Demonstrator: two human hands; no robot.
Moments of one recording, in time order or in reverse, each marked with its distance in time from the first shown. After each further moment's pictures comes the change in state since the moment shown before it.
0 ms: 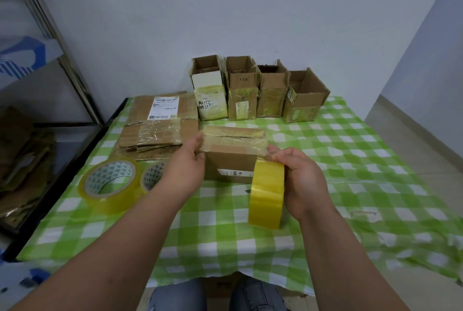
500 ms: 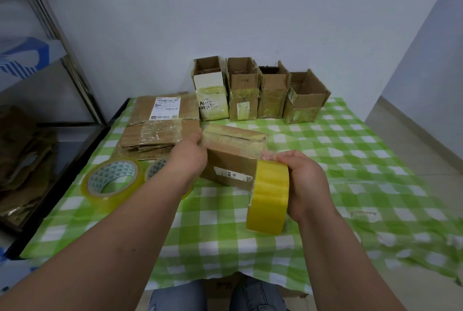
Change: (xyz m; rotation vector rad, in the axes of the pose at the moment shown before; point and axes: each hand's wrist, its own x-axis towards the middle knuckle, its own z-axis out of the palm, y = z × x) left_hand 0.014 0.020 -0.001 -0.019 0.023 -0.155; right_hand -0.015 -0.007 0.007 -0.029 0.044 0.058
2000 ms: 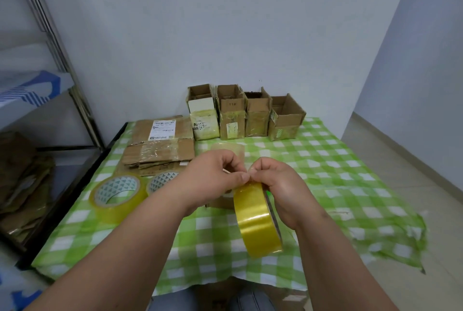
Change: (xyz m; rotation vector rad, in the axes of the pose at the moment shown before) left_hand -0.098 0.057 -0.014 0.007 -0.371 0.312; right_hand -0.054 -0.023 0.005 -0.387 -0.264 -0.233
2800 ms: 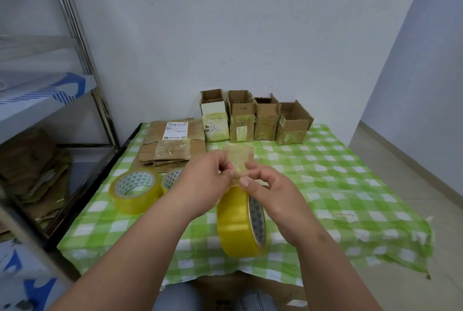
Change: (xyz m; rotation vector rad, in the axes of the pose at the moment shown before) left_hand -0.038 0.003 -0.010 0.364 0.265 0.027; right_hand -0.029 0.011 0.021 -0.206 -0.005 -0.076
